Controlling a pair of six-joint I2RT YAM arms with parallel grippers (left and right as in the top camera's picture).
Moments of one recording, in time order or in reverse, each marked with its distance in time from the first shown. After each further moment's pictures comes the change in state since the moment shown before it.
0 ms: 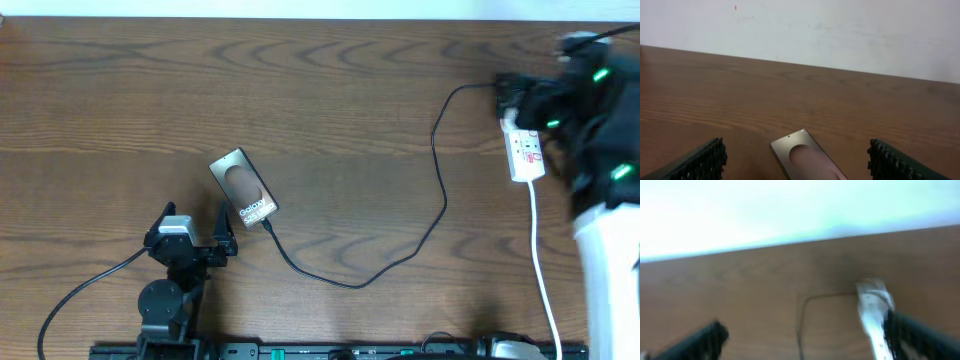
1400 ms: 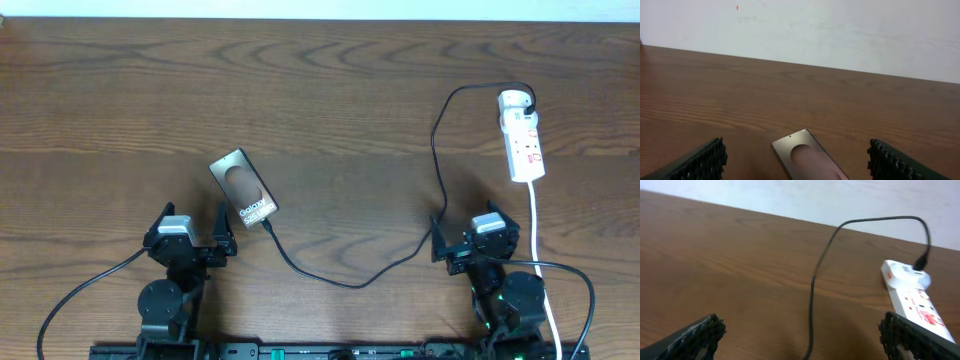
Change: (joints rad) left arm 0.000 0.000 0.003 -0.004 -0.007 0.000; right arm 0.252 -1.133 -1.244 0.394 0.169 -0.163
